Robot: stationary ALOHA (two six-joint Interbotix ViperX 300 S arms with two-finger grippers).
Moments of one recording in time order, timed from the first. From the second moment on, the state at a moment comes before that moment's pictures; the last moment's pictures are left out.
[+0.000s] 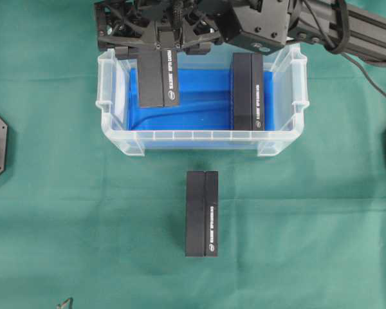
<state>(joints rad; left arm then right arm) -0.10 -0.84 0.47 0.04 1.52 -0.24 -0.15 0.53 -0.95 -0.11 1.67 1.43</state>
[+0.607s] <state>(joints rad) -0.10 -0.84 0.47 0.03 1.52 -0.24 -0.15 0.53 -0.95 -0.11 1.67 1.43</state>
